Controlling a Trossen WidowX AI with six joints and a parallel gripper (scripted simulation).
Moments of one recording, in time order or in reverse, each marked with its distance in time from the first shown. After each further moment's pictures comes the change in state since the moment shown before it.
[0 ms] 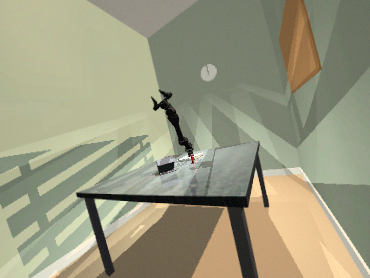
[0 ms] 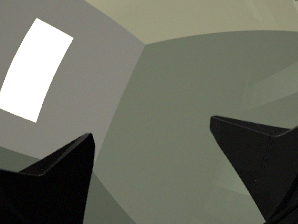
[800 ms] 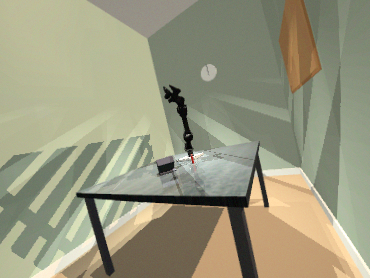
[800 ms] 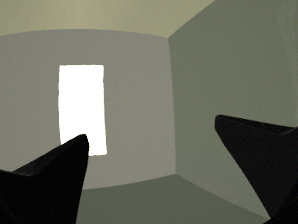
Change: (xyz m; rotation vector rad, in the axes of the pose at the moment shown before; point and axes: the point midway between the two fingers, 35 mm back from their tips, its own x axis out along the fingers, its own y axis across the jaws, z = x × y) arm -0.006 0.134 0.043 0.530 -0.063 0.141
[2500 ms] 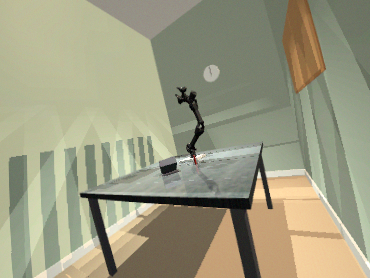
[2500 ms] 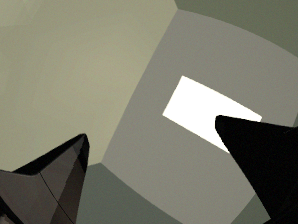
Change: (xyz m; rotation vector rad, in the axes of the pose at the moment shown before) arm 0.005 0.225 0.099 1.209 -0.234 0.235
